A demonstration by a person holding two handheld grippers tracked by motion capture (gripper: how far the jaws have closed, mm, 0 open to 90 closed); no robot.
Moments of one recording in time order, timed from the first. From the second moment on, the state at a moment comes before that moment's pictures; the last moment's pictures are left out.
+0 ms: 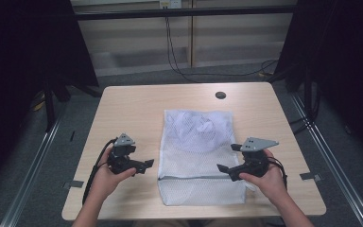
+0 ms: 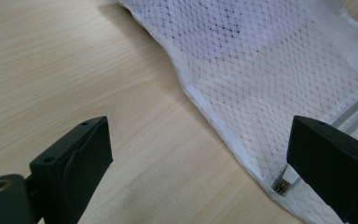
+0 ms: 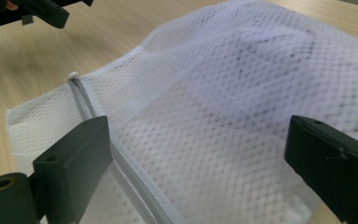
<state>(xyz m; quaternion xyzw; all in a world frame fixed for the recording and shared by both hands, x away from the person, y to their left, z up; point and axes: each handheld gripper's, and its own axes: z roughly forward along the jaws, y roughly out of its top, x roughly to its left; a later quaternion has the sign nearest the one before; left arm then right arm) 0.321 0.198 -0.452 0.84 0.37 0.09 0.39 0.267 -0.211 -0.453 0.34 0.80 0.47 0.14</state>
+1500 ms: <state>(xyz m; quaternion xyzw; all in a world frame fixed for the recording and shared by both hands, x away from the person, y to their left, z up) 0.320 0.210 -0.452 0.84 0.38 0.10 0.38 0.276 -0.109 -0.457 0.25 0.84 0.48 0.08</state>
